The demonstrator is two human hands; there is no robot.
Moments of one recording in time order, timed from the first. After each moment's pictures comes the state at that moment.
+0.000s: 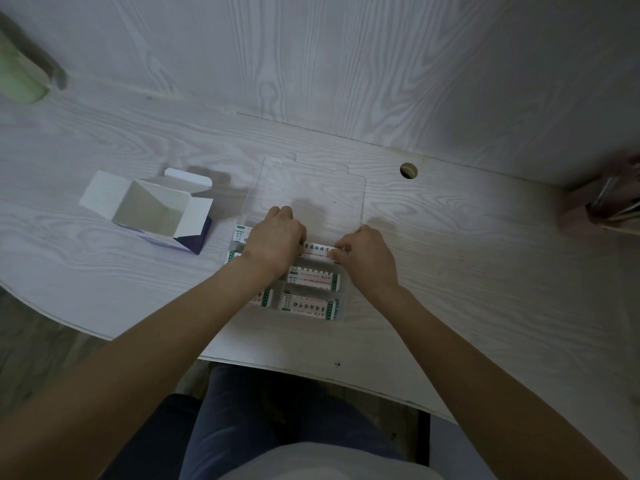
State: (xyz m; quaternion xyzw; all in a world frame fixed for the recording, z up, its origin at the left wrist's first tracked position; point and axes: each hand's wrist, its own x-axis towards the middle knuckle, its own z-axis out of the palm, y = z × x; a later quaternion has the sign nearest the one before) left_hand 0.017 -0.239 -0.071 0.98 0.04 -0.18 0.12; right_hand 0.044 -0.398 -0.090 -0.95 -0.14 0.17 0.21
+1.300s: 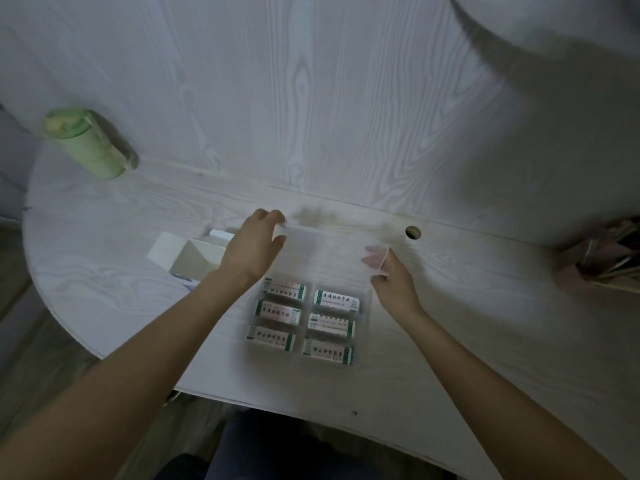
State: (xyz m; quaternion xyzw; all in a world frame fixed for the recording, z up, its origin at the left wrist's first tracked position) left_hand 0.020 -0.169 -0.010 0.96 0.11 0.02 0.26; right_hand 0.064 -0.406 -0.061 -0.84 -0.06 0.17 0.52
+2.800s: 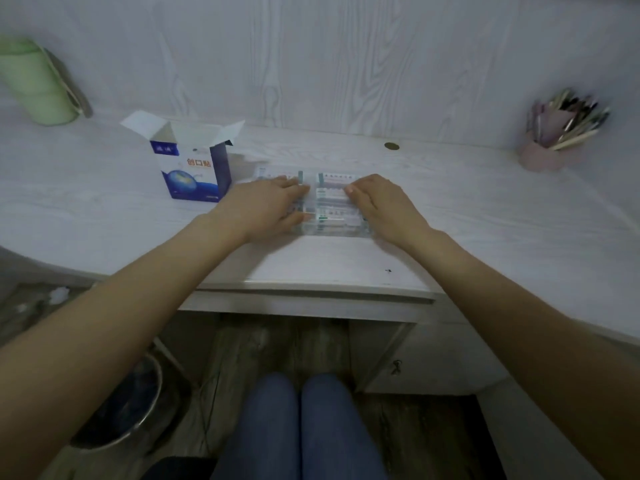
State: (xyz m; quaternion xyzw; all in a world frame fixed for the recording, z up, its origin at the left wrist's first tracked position) left_hand -0.110 -0.193 -0.113 0.99 -0.14 0.05 -0.01; right_hand -0.058 -0.404 -0.135 -0.94 -0.27 -0.08 0.22
